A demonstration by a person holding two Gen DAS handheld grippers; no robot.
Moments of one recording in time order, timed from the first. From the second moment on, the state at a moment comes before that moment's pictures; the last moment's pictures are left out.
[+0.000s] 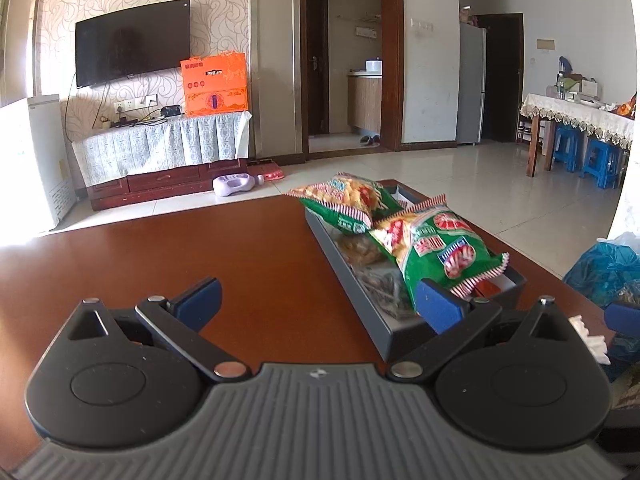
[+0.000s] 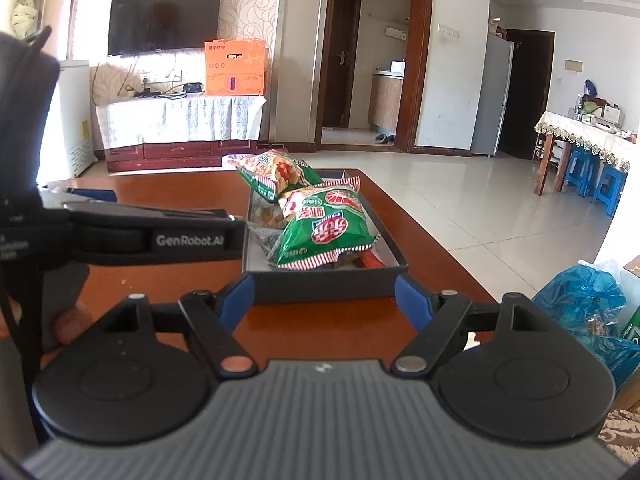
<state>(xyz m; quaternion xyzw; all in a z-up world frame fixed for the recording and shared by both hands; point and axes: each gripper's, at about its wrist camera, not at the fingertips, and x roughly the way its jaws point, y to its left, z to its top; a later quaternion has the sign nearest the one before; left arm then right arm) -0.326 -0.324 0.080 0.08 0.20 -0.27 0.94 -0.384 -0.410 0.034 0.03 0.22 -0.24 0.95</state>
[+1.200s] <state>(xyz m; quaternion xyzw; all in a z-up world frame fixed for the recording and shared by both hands) -0.337 -0.310 0.065 0.08 0.23 -0.26 0.93 -0.389 -0.417 0.020 0.07 0.23 -0.23 0.94</state>
